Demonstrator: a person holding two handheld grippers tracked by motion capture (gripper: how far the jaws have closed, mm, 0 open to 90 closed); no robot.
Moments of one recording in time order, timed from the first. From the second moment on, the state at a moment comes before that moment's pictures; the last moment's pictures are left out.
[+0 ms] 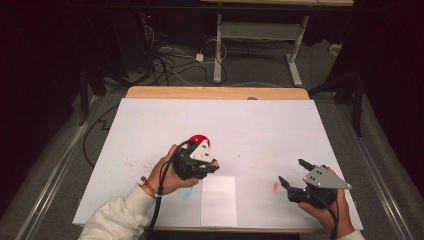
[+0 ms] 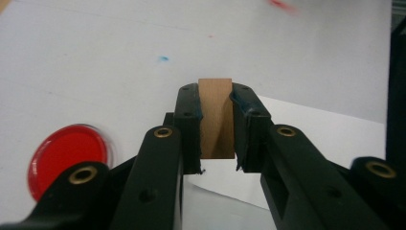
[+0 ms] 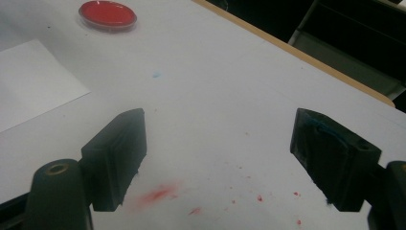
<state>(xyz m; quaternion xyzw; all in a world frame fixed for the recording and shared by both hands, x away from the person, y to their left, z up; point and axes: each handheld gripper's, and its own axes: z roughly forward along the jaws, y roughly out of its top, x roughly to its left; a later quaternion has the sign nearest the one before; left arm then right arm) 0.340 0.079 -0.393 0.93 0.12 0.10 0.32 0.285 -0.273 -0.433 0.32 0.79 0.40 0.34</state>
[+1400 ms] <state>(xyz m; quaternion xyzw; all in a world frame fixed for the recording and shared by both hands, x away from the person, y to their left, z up) 0.322 0.047 -0.456 0.97 0.08 0.02 0.24 0.284 -0.266 -0.436 0.31 0.80 0.39 0.34</state>
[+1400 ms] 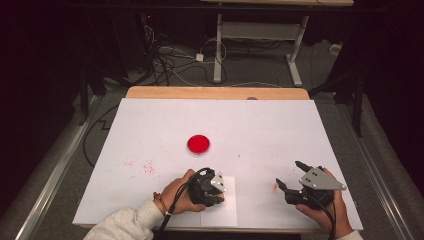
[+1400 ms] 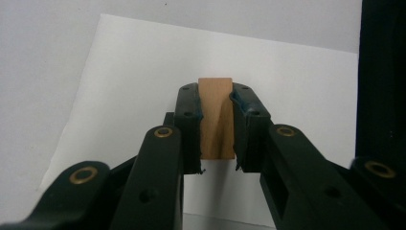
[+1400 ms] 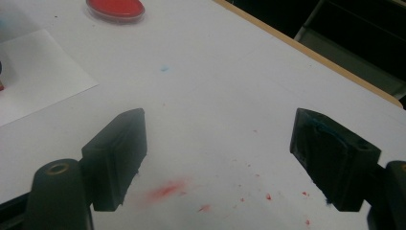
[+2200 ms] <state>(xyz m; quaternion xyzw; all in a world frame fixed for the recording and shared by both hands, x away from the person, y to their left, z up) 0.325 0.047 -0.457 0.97 0.08 0.01 0.24 0.285 -0.265 -0.437 0.31 0.81 0.38 0.33</state>
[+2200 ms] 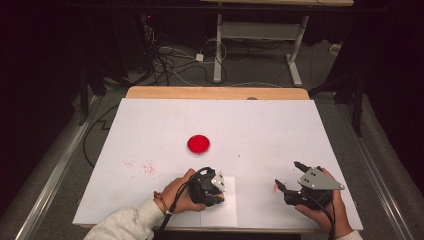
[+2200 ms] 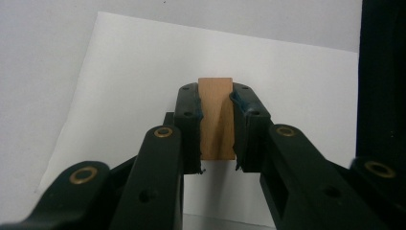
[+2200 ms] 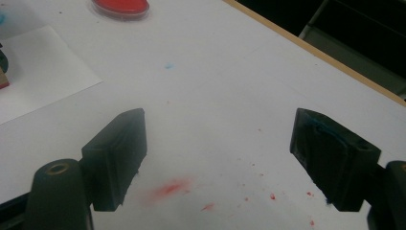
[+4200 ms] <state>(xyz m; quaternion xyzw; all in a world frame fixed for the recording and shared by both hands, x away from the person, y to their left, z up) 0.340 0.101 -0.410 0.93 0.14 0.09 0.31 0.290 -0.265 -0.430 0.30 0.80 0.39 0.34</state>
